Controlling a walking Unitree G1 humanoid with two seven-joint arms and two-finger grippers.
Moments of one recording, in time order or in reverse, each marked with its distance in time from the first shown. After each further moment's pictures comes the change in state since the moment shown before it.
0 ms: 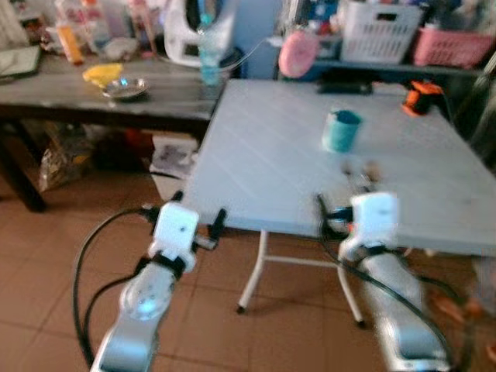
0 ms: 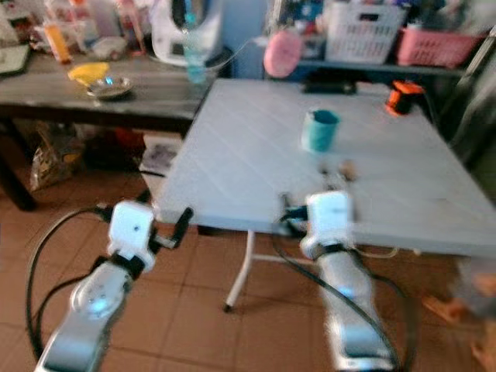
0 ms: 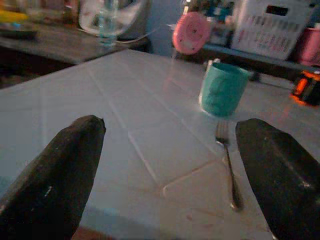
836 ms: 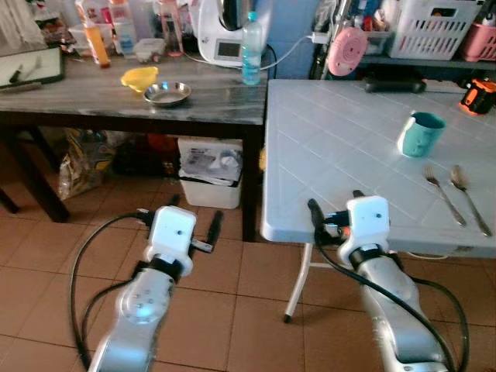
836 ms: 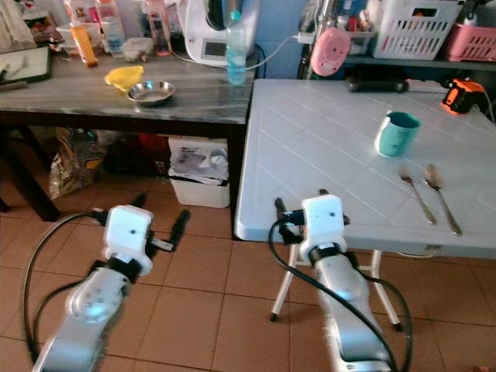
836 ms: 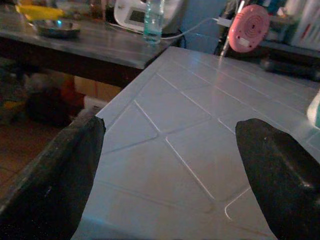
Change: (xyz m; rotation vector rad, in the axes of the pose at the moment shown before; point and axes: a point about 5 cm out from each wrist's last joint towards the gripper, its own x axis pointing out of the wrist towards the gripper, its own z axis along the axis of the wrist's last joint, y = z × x) left arm -0.006 0.006 -0.003 0.009 0.019 0.031; right arm -0.002 0.006 -0.005 0.008 0.029 0.037
